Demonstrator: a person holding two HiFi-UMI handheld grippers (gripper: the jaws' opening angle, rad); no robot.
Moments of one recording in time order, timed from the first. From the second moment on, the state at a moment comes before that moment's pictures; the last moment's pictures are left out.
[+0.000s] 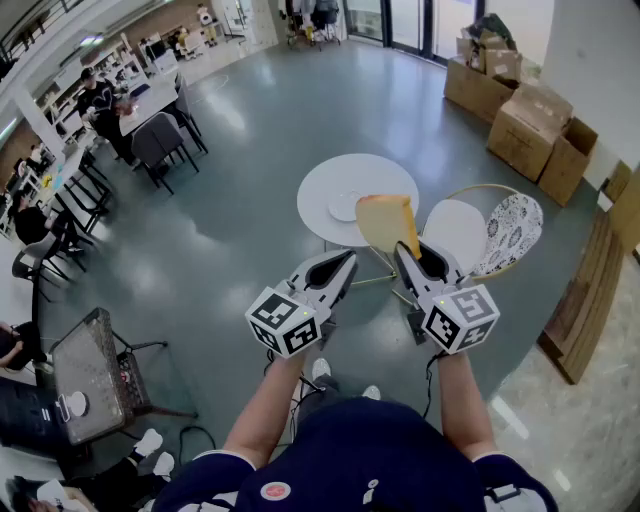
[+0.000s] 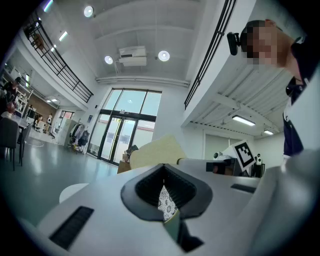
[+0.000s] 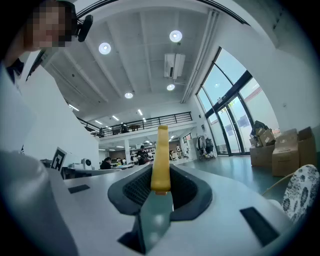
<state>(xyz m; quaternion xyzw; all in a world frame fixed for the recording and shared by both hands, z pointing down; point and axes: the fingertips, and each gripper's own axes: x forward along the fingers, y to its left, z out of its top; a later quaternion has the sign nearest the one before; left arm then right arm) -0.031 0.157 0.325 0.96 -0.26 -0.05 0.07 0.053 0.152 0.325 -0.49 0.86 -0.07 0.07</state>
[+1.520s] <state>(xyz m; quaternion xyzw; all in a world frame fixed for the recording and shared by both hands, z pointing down) -0.008 0.097 0.355 0.96 -0.26 -0.03 0.10 0.084 0.098 0.346 -0.49 0.86 -0.09 0.07</state>
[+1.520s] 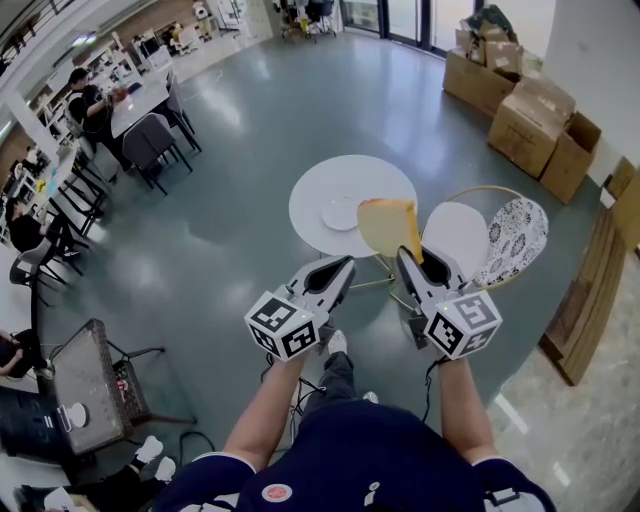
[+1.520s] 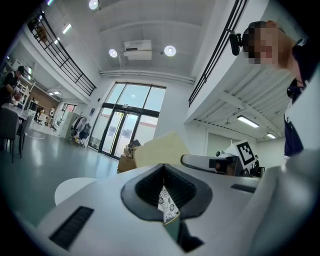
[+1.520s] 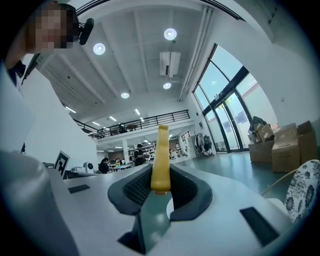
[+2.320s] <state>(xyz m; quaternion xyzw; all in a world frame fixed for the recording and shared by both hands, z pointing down) -0.028 -0.089 0.369 0.96 -0.24 -0.02 0.12 0.067 -0.079 0.357 -0.52 0.84 -0.11 0.06</state>
